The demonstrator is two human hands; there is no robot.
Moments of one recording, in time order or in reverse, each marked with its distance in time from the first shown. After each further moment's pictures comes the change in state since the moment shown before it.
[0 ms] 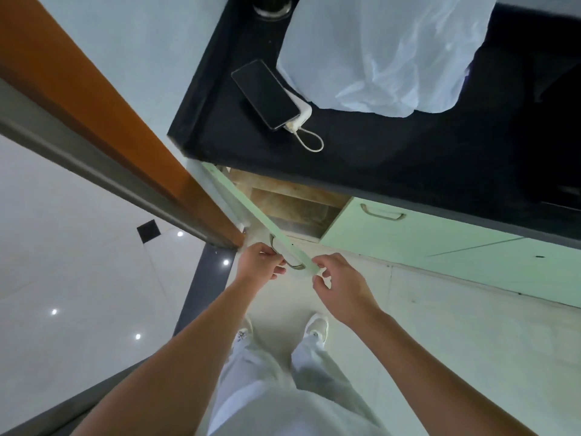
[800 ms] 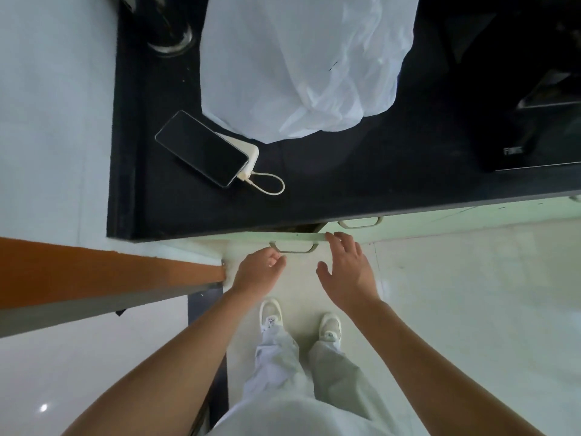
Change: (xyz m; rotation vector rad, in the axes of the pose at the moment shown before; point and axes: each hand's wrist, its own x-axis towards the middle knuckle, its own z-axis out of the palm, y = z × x) left_hand 0.085 0.077 0.006 0.779 -0.295 0.482; right_hand 0.073 -0.015 -0.025 -0.132 0.289 0.331
